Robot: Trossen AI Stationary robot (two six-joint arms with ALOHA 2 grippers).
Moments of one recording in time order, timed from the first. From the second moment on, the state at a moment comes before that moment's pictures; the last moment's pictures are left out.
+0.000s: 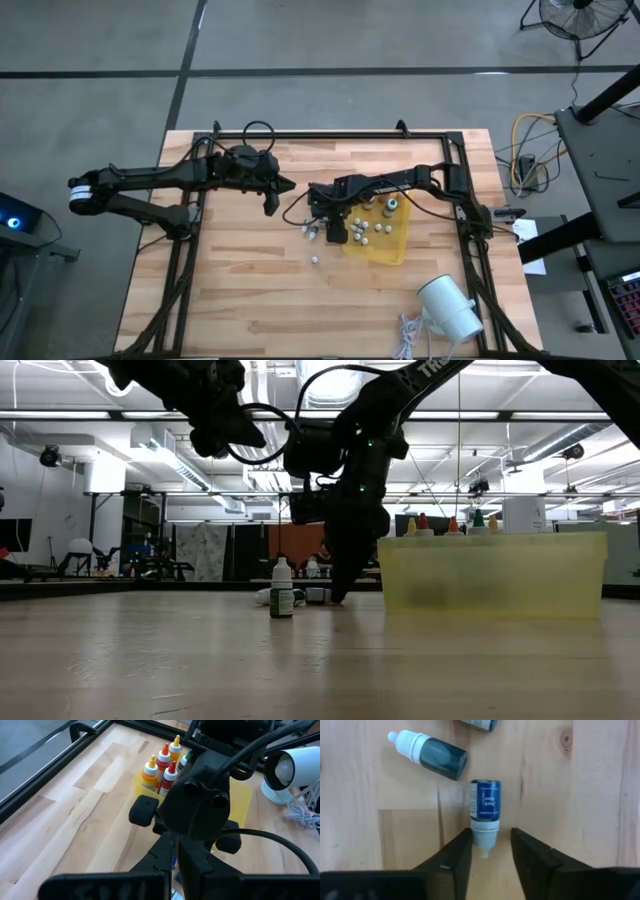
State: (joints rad) left arm 0.23 1.09 0.86 -0.25 0.08 -0.18; right arm -0.11 2.14 1.53 -0.70 -0.11 -0.05
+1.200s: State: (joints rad) left arm 0.23 1.09 0.86 -0.25 0.06 -0.19; right arm -0.10 2.04 1.53 -0.80 -0.11 -0.08
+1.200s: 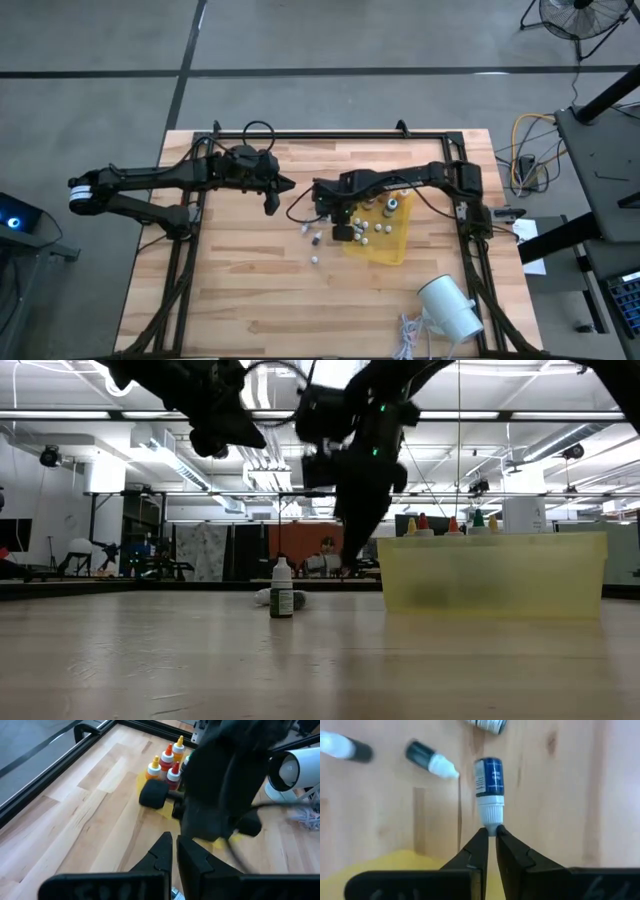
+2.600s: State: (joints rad) left arm 0.23 1.15 0.86 0.07 0.19 -0.32; right arm -0.10 1.54 1.53 -0.84 -0.02 0.04
